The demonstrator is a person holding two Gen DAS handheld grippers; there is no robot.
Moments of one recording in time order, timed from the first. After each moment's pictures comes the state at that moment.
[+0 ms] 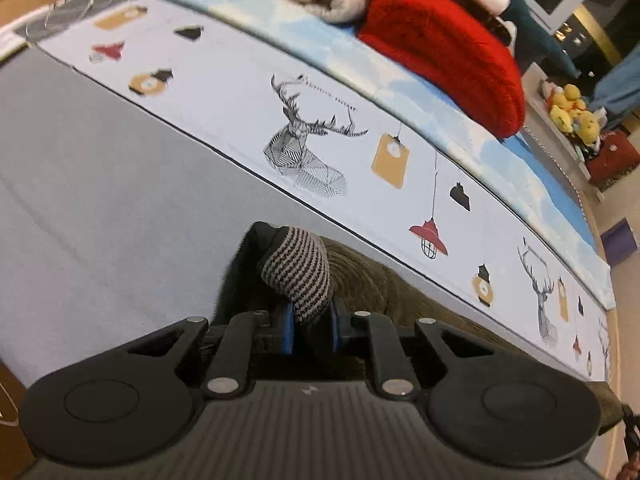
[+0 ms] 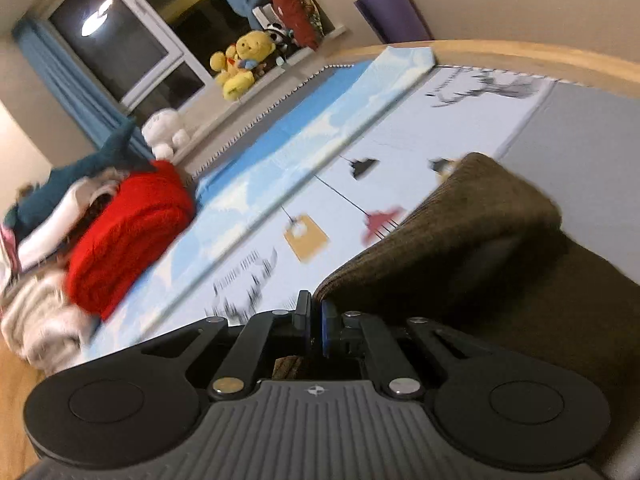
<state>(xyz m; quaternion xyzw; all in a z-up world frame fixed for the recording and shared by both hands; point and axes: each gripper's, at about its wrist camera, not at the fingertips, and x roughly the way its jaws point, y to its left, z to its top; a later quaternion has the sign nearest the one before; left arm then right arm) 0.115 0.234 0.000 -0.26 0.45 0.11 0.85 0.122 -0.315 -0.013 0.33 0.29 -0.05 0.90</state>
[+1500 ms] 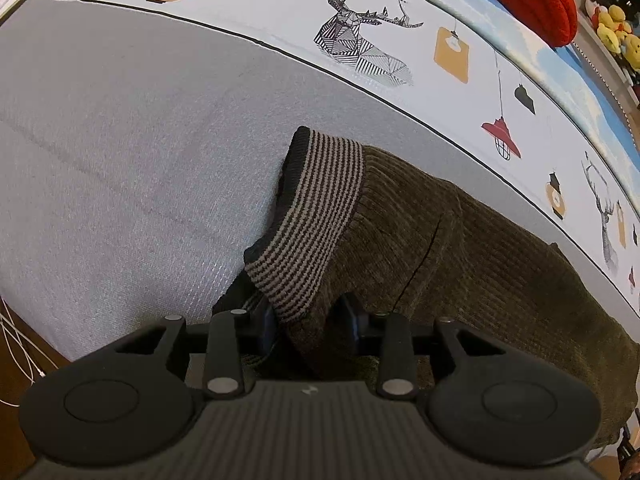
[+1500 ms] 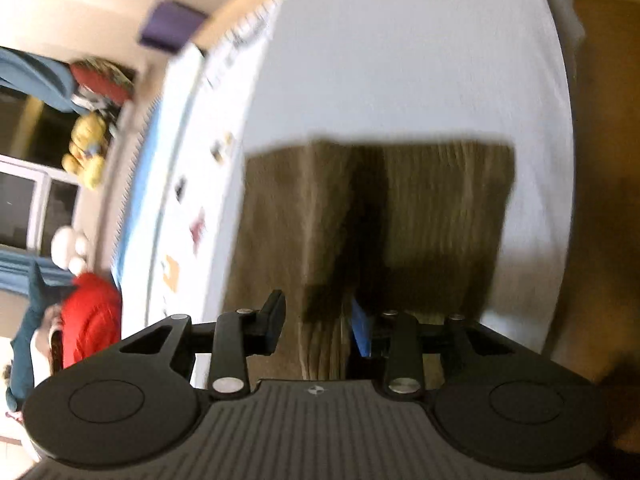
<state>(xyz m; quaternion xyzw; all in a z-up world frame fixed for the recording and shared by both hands) 0.125 0.242 -0.061 -0.23 0.58 0.12 0.77 0.031 -0.433 -0.113 0.57 0.29 -0.19 0.75</state>
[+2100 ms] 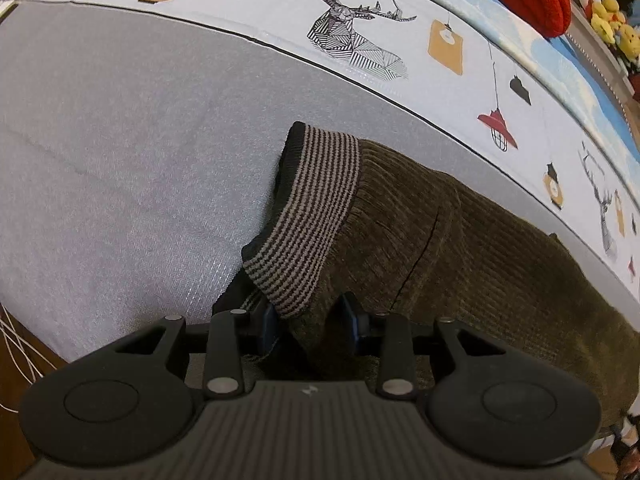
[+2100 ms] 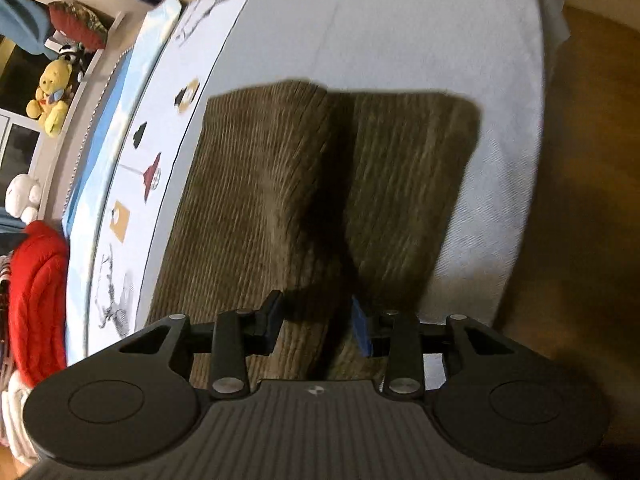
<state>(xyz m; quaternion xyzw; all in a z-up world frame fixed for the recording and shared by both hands) 0.126 0.237 -0.062 -0.21 0.59 0.11 0.77 0.045 -0.412 -0.128 0.52 0.39 -0.20 0.73</state>
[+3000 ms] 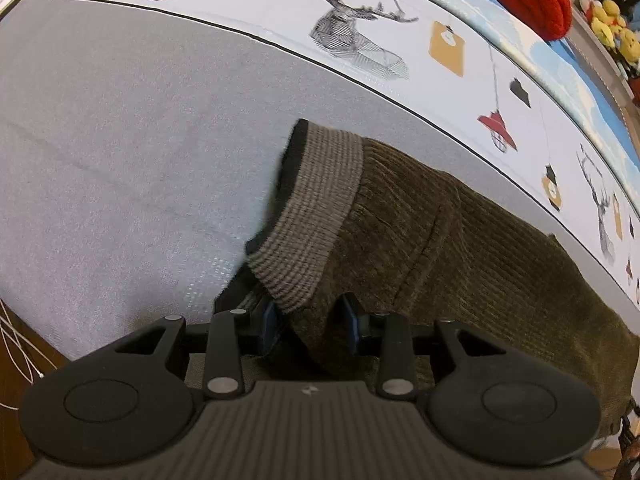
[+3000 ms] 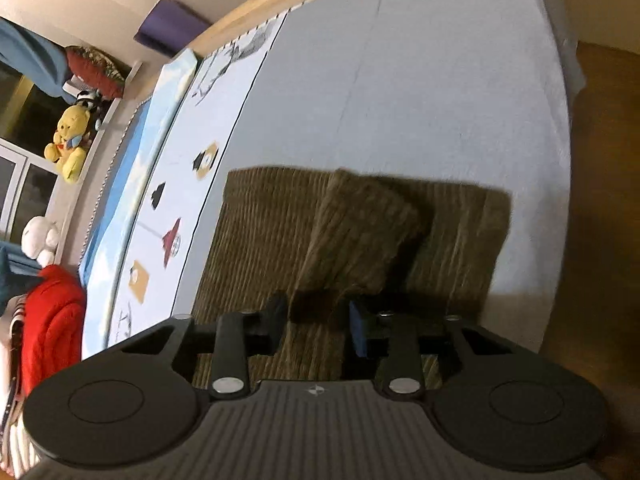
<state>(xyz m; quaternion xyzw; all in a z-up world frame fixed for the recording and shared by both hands) 0.122 0.245 -0.062 -0.22 0.59 0.11 0.77 0.046 -0.427 -0.121 0.50 0.31 -0.23 0.77</state>
